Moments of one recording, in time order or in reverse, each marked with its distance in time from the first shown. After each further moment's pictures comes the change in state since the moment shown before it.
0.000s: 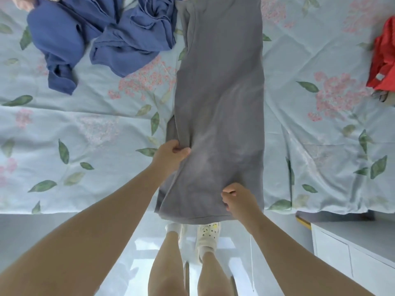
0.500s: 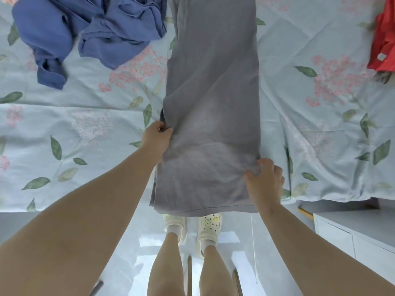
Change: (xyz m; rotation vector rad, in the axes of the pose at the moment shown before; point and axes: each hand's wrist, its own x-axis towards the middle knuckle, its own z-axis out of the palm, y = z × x) left_hand 0.021 0.009 -0.003 0.042 0.243 -0.028; right_hand 0.008 0.013 -0.036 -0.148 0.469 -0.014
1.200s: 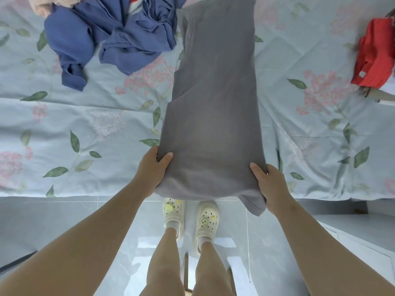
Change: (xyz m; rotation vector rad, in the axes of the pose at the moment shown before) left_hand -0.092 -0.025 -0.038 -0.069 -0.084 0.066; right_hand -0.019 0.001 -0.047 0.466 -0.172 0.023
